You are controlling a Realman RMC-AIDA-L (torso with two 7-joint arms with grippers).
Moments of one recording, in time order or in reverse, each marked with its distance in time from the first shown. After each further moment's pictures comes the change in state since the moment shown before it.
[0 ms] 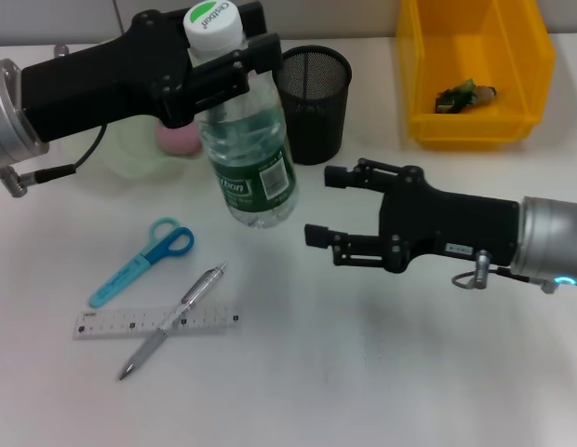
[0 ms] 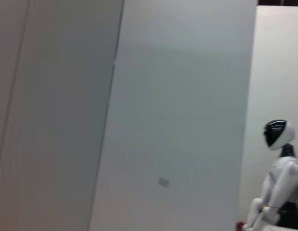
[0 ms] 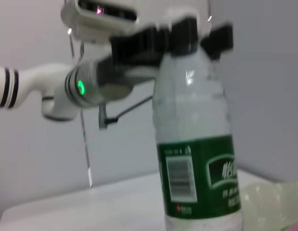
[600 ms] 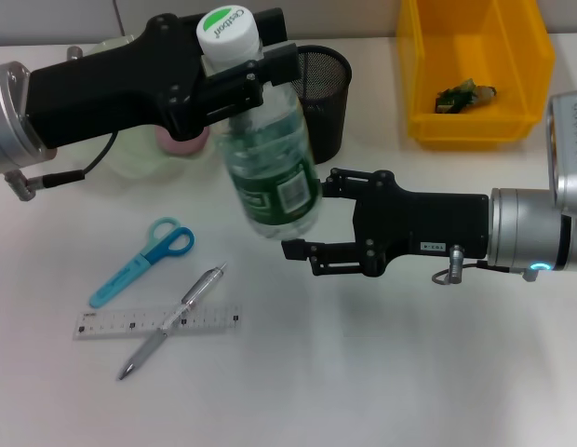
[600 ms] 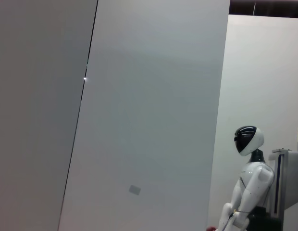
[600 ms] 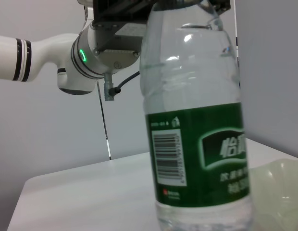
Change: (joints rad) left arm -0.019 -0.002 0.007 -0.009 -0.014 0.075 -0.004; right arm 0.083 0.003 -0.008 0.000 -0.105 0.031 0.082
